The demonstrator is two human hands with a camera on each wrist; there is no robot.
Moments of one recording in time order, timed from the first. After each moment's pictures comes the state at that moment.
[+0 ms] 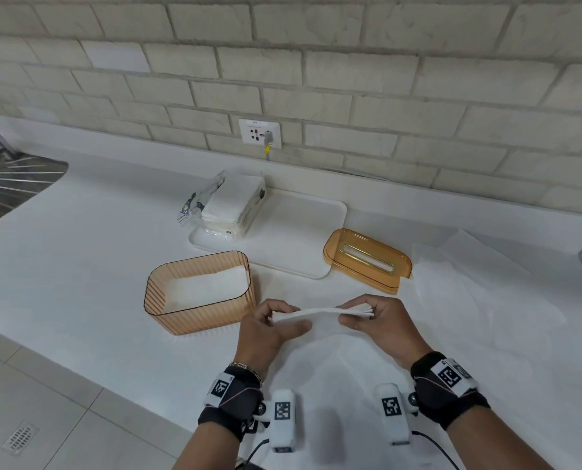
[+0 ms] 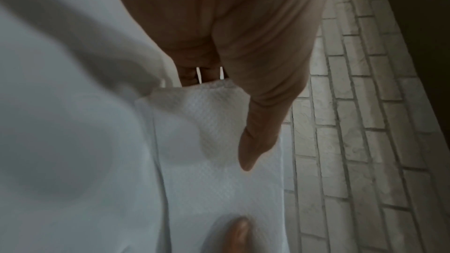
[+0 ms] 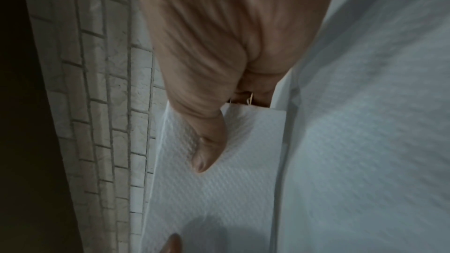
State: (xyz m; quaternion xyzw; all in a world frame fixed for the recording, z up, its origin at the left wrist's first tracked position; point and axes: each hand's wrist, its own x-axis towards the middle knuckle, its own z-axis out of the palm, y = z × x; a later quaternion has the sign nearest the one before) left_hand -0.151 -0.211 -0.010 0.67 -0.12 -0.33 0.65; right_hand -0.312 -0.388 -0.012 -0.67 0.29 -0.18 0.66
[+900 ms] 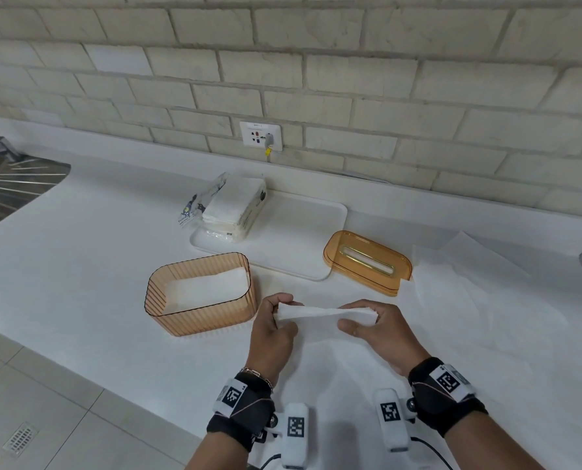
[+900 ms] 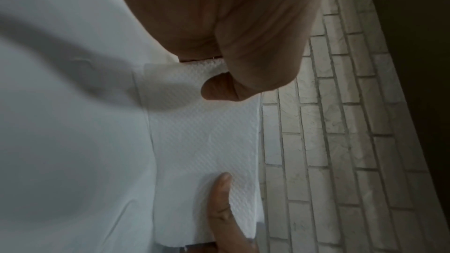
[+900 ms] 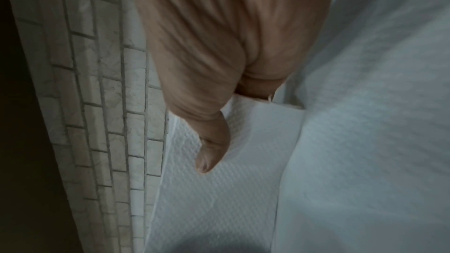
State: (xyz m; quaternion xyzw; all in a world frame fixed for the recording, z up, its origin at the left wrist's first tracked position) left_hand -0.163 -0.219 -0.018 0.68 -0.15 -0.30 0.65; right_hand -0.315 -0.381 -0.009 -0.66 0.31 -0.16 0.66
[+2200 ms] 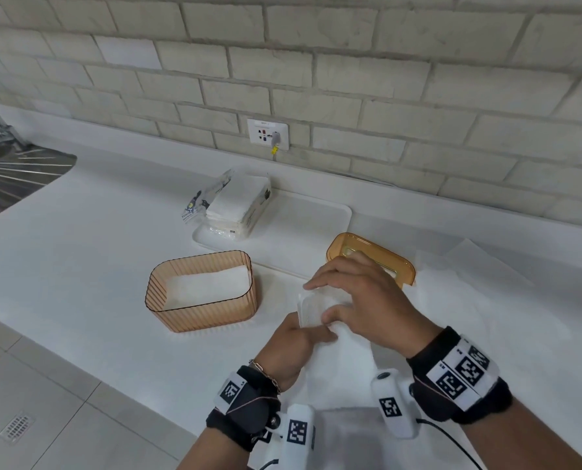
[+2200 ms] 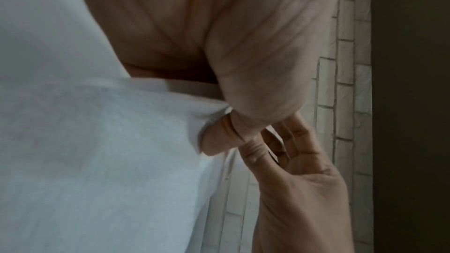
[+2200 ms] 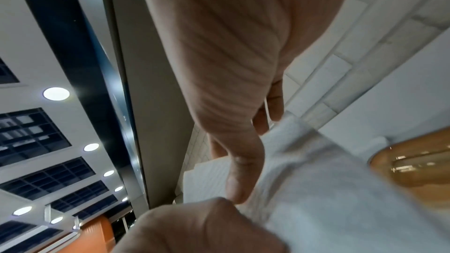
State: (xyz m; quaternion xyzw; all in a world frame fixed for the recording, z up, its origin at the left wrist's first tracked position) left_hand -0.182 -0.232 0.025 0.57 -0.19 -0.51 0.62; right_hand -0.277 -0.378 0.079 -0.95 0.08 -0.17 0.25
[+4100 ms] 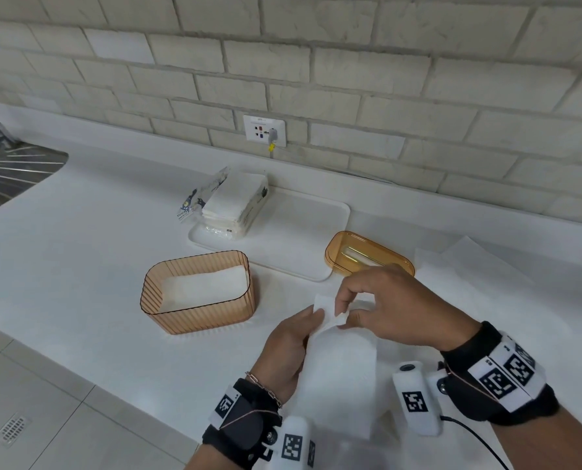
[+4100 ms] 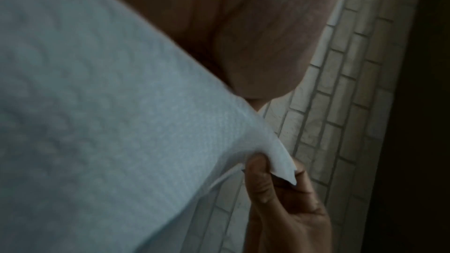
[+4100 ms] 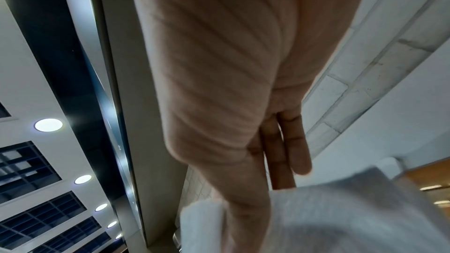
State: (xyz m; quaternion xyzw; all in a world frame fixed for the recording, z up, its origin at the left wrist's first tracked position) left_hand -0.185 -0.226 0.021 0.50 -0.10 -0.55 0.66; right_hand -0.300 -0.392 0.116 -0.93 0.12 -0.03 0.35
